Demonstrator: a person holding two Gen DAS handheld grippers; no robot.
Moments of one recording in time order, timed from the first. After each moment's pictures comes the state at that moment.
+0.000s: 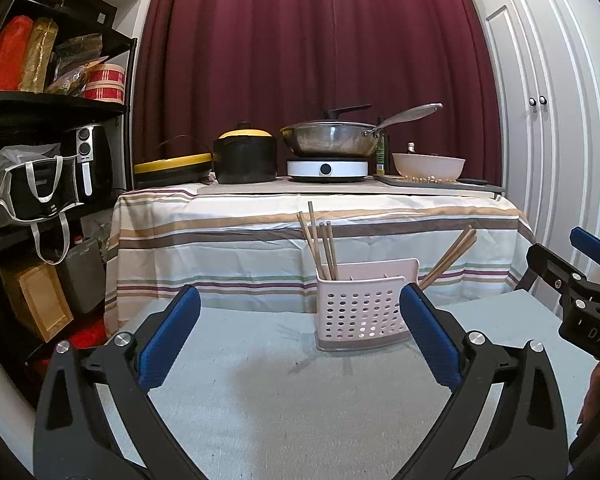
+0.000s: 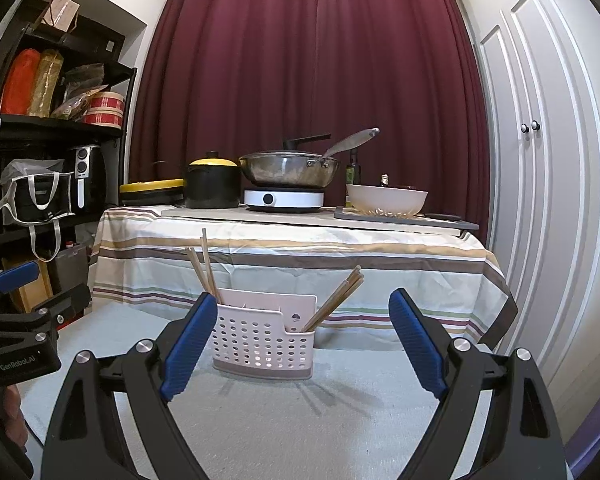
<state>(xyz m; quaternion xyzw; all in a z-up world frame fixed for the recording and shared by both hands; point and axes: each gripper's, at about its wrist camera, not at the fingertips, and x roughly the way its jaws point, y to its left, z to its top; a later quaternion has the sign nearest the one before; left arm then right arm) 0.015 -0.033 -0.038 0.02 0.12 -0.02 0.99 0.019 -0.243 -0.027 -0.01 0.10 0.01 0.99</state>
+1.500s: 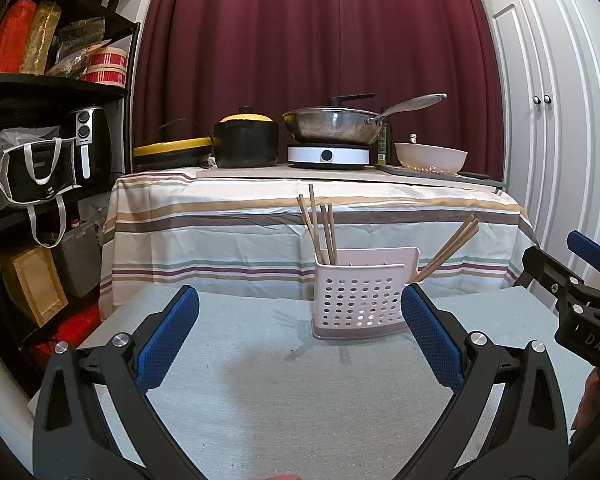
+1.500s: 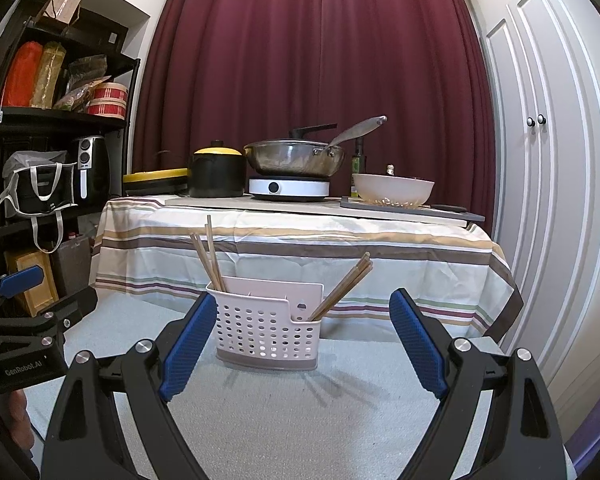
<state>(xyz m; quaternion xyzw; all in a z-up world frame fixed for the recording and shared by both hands) 0.020 -0.032 -0.053 0.00 0.14 -0.02 0.99 0.022 -0.235 -0.038 -0.02 0.11 0.02 0.99</state>
